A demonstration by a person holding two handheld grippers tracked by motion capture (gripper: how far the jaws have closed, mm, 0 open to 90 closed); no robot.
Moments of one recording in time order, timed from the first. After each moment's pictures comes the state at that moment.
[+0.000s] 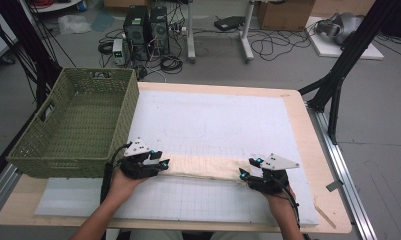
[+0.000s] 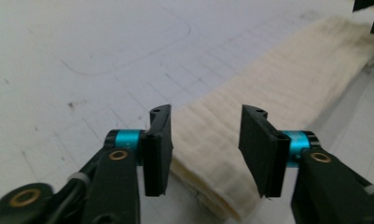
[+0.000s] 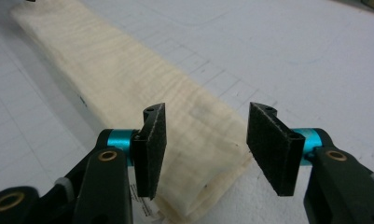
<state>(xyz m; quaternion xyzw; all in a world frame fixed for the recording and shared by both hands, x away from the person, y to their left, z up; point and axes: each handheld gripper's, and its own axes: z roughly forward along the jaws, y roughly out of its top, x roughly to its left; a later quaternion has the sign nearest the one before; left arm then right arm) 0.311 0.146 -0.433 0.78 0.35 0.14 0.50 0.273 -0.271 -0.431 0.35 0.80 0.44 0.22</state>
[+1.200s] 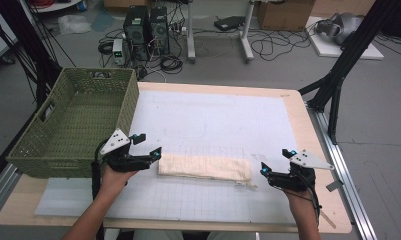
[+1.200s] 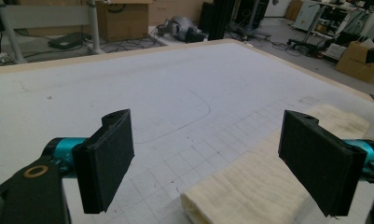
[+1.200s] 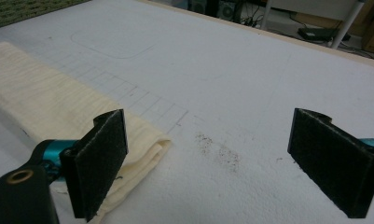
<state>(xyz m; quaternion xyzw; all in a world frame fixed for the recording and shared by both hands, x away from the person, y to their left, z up) 0.308 0.171 -0.409 0.70 0.36 0.19 0.58 0.263 -0.321 -0.403 0.42 0.74 0.45 0.28</state>
